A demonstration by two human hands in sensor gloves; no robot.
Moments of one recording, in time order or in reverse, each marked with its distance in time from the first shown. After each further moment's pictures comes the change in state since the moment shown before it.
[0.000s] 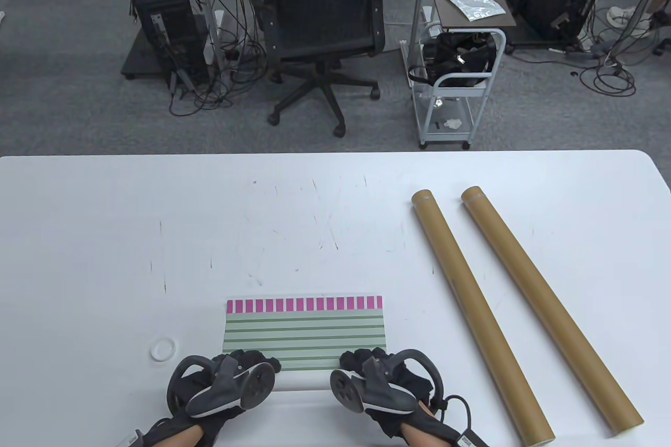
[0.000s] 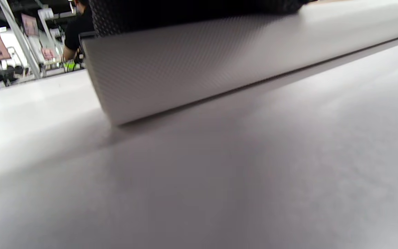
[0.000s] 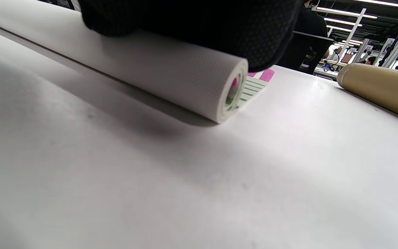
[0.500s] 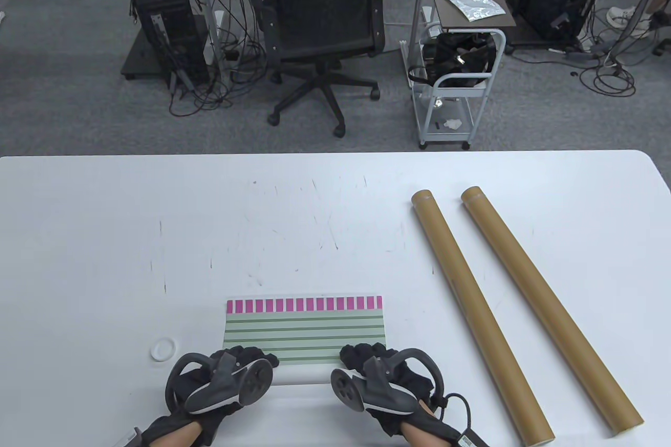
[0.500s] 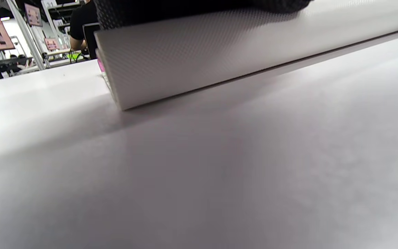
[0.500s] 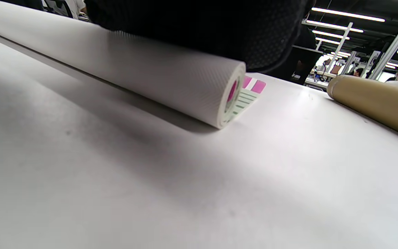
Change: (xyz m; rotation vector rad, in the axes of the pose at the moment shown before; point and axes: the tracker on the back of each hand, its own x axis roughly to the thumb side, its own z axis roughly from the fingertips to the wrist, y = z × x) left_hand -0.007 -0.006 -0.007 -0.072 0.020 0.041; right_hand -0.001 -0.003 0.001 -0.032 0.033 0.012
